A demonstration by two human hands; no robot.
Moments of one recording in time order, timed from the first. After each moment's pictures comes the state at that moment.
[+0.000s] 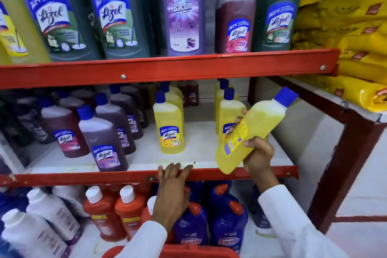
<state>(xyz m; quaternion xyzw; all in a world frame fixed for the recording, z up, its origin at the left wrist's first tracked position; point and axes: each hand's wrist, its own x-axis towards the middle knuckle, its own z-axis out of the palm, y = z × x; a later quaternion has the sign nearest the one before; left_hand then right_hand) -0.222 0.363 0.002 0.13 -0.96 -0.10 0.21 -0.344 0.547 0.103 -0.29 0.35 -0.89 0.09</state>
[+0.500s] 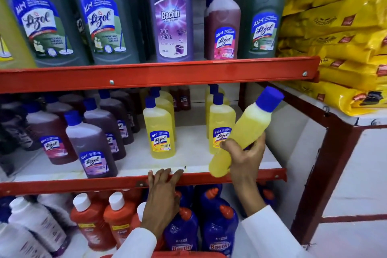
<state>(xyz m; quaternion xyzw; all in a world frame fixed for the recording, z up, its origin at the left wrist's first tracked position) -0.223 0.364 0.001 0.13 -0.96 -0.08 0.22 -0.293 0.544 0.126 -0.17 0.51 -0.82 -0.16</state>
